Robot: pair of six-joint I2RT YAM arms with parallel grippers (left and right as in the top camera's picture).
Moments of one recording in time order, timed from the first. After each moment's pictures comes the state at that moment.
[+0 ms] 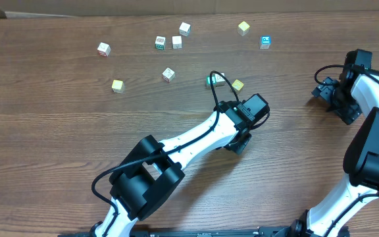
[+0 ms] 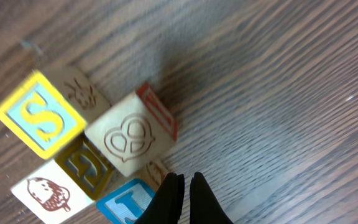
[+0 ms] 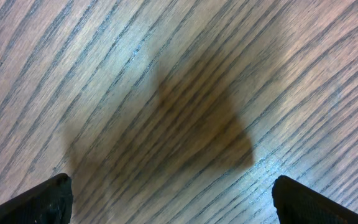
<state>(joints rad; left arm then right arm) -0.90 2.11 1.60 -0.89 -0.06 -0.28 -0.34 2.03 1.42 -0.75 0.13 0.51</state>
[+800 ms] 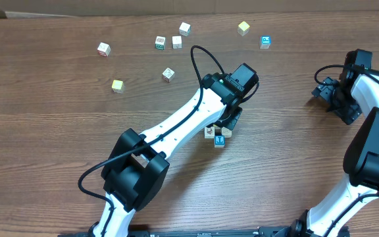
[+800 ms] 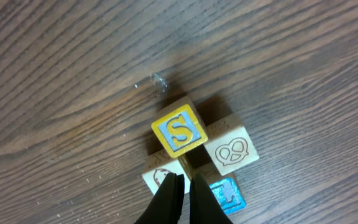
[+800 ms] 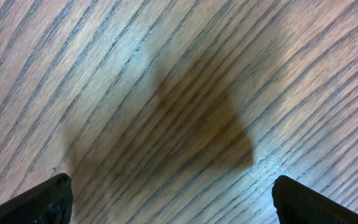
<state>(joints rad) -0.78 2.11 1.79 -1.06 -0.09 -0.29 -0.34 2.03 1.42 -0.75 0.13 0.51</state>
